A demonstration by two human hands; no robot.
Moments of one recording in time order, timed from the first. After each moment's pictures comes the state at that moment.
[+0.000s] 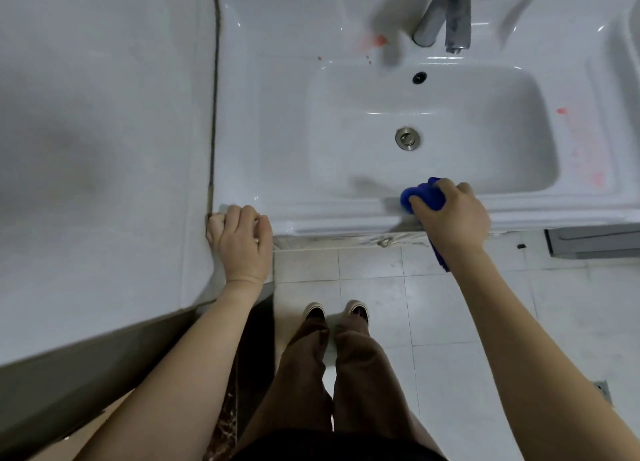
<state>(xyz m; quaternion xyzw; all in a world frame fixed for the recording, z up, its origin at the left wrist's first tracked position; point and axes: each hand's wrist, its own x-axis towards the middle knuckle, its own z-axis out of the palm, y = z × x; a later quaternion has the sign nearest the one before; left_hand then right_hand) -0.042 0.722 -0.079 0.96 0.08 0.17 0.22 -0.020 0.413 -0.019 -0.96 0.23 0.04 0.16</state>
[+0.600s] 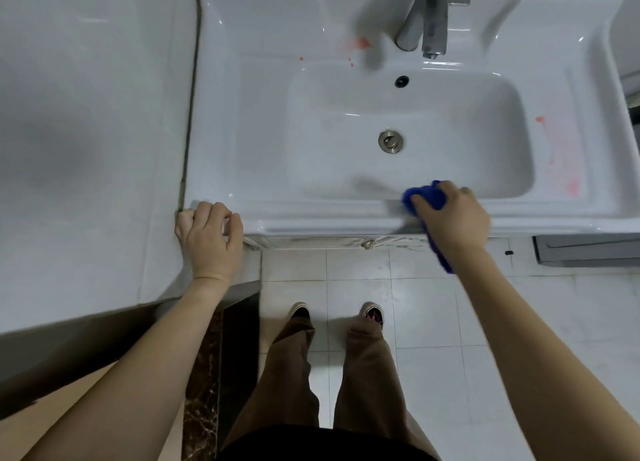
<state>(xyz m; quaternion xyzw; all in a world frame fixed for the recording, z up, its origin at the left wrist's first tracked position) -0.044 0.719 -0.073 0.96 0.09 0.13 0.21 -0.016 0.361 -0.016 -0.96 0.24 0.07 0.15</state>
